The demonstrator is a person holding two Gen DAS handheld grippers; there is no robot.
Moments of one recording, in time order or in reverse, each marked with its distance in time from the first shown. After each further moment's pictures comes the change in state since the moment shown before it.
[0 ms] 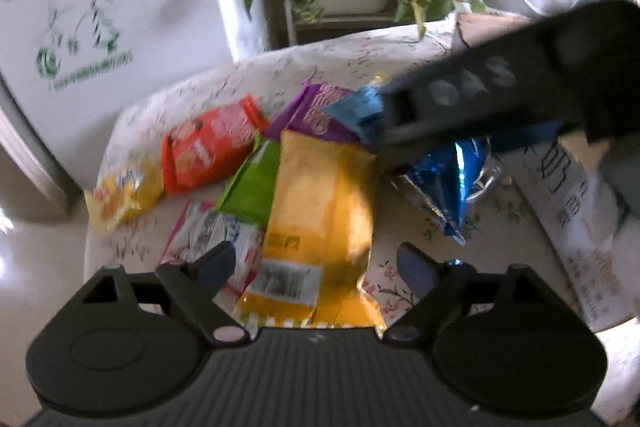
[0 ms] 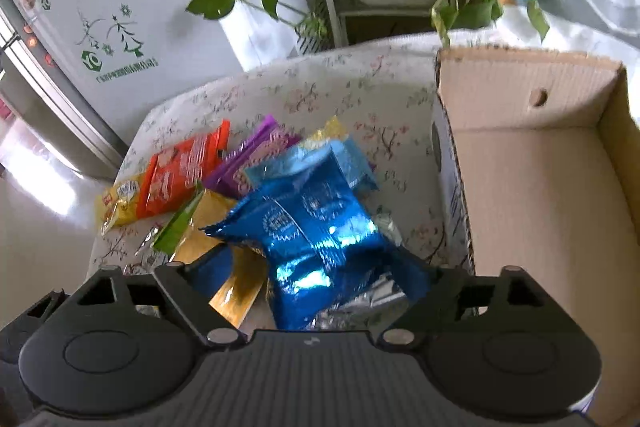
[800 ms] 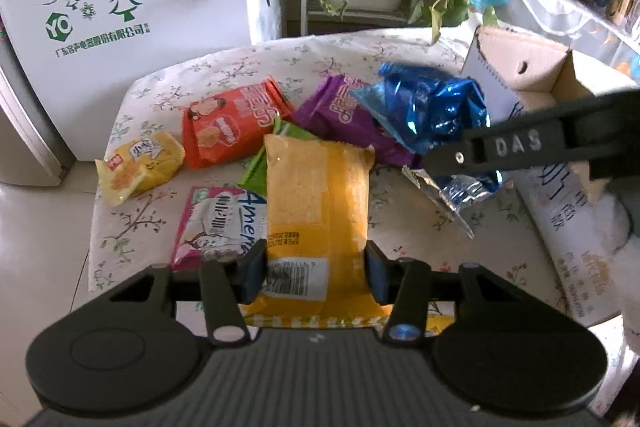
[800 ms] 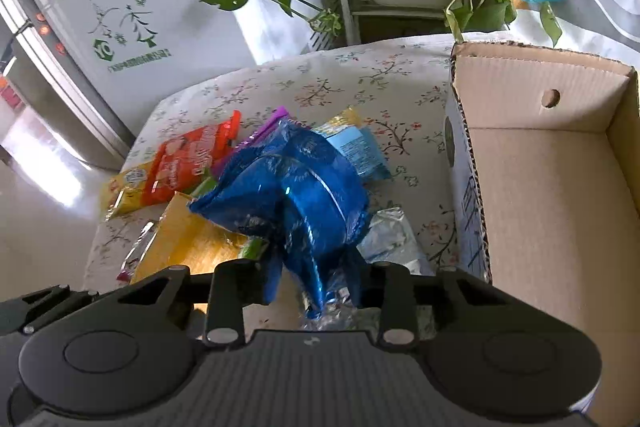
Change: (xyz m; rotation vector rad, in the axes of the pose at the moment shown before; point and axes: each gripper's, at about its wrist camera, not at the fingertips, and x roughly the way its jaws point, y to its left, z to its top) left arm -0.009 0.030 -0.003 -0.116 0.034 -0.071; right arm 0.001 0.003 -0.010 -0.035 -0.002 0.026
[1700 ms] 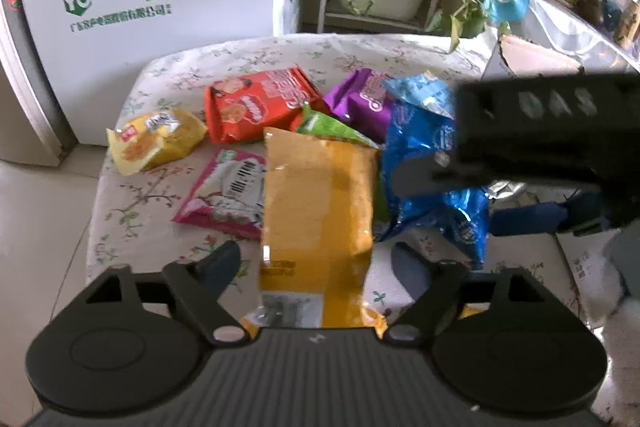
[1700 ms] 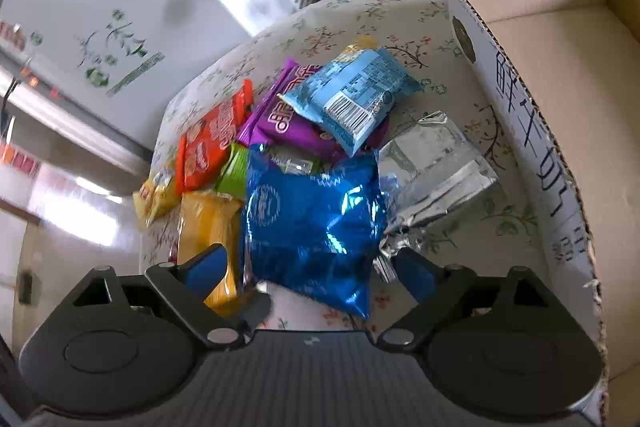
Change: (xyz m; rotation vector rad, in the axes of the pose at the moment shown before) left arm 0.012 0.019 -0.018 -0.072 -0.023 -0.014; right arm 0.018 0.009 -0.019 0.298 0.084 0.093
